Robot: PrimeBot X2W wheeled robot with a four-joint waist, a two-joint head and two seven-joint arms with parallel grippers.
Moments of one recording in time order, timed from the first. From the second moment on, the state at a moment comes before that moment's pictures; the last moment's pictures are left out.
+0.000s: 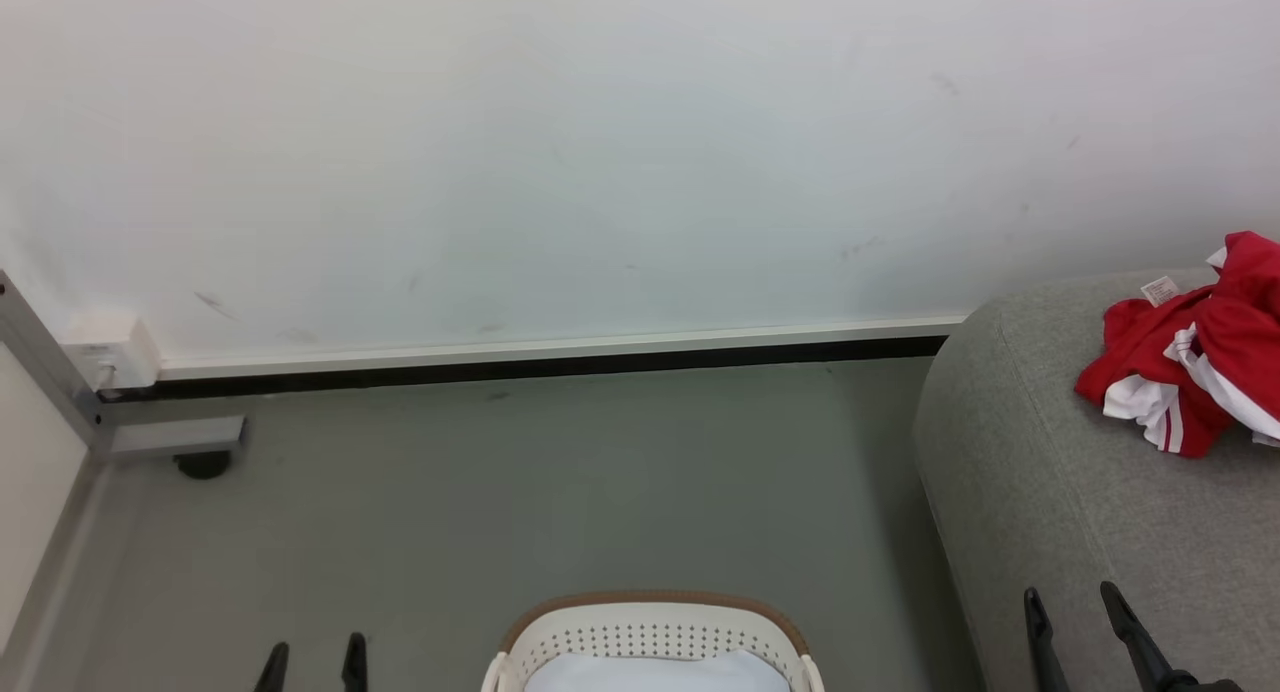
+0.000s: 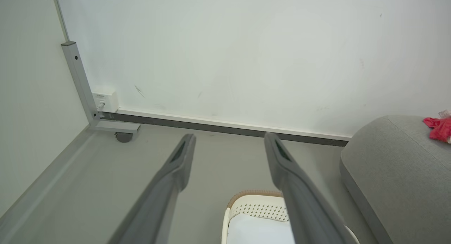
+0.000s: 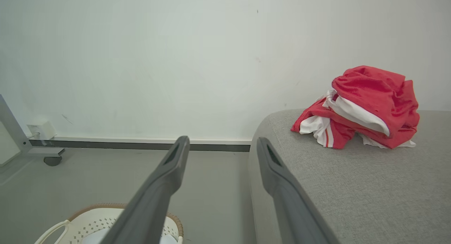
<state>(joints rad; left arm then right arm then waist) 0.14 0.12 -0.02 0.17 -0.26 -0.01 -0.26 0.04 -0.05 -0.01 0.26 0.13 0.13 -0.26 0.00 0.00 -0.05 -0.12</state>
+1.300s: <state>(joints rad) 0.15 0.04 0.06 0.26 -0.21 -0.11 -0.24 0.02 -0.04 0.02 0.40 0.17 0.13 -0.25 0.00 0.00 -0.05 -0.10</state>
